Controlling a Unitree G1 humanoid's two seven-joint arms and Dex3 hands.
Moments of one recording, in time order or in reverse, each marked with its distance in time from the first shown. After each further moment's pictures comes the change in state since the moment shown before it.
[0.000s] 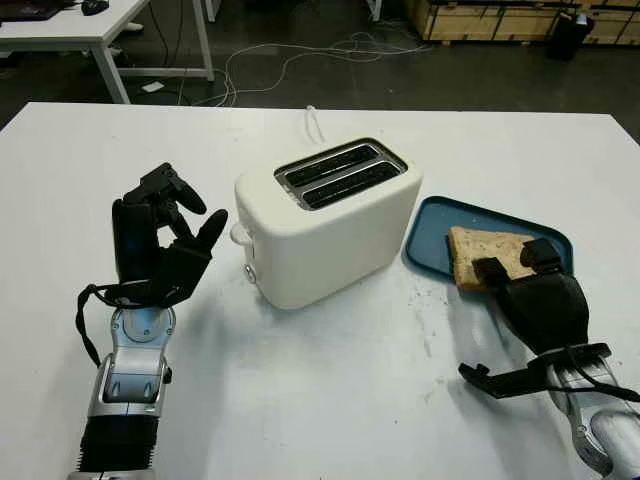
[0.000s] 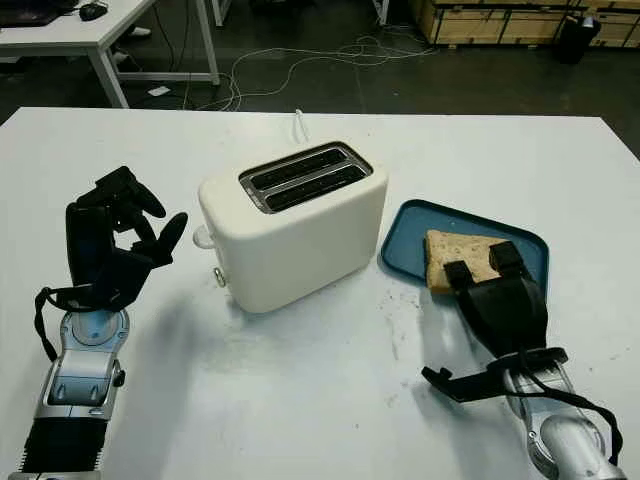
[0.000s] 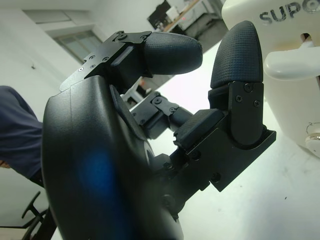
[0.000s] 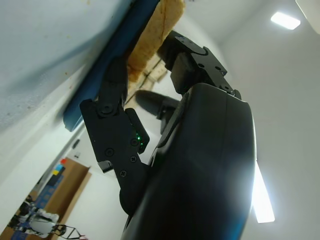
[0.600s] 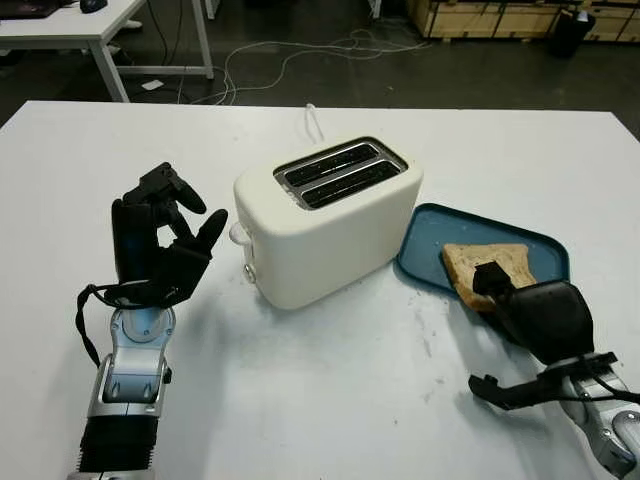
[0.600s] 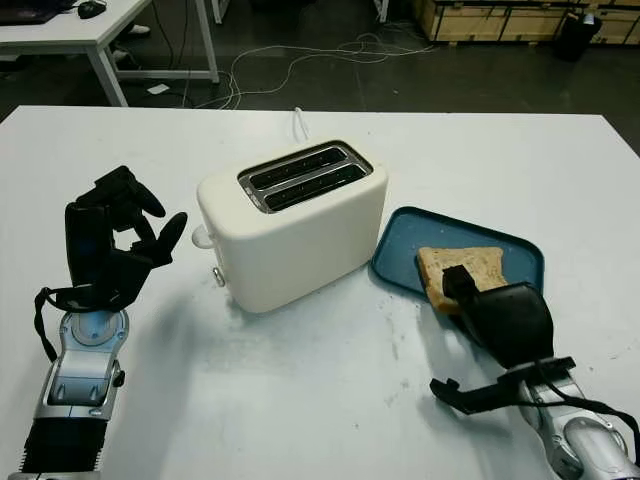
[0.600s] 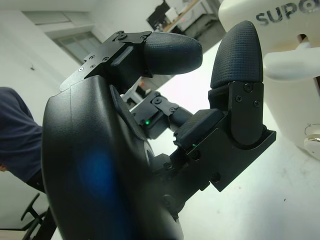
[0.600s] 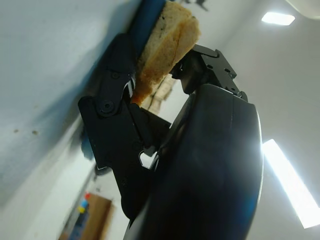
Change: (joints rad) left arm 0.001 0.000 0.001 0.000 0.002 -0.010 0.000; right arm -0.023 -0.062 -0.015 0.173 0.307 -0.341 -0.332
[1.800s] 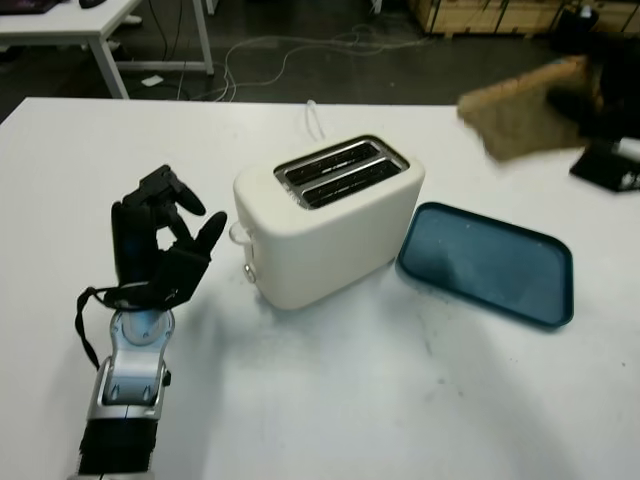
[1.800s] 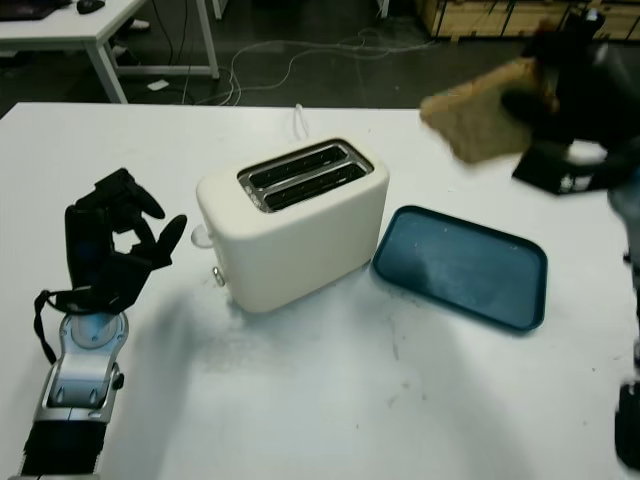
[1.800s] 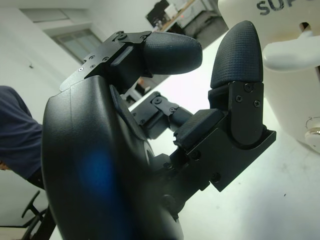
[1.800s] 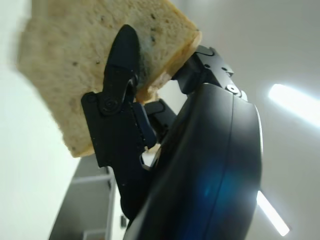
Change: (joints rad) left arm 0.010 -0.001 0.001 -0.002 -0.001 -0.004 0.000; right arm -0.972 -0.119 -0.182 0.467 0.586 -0.266 0.664
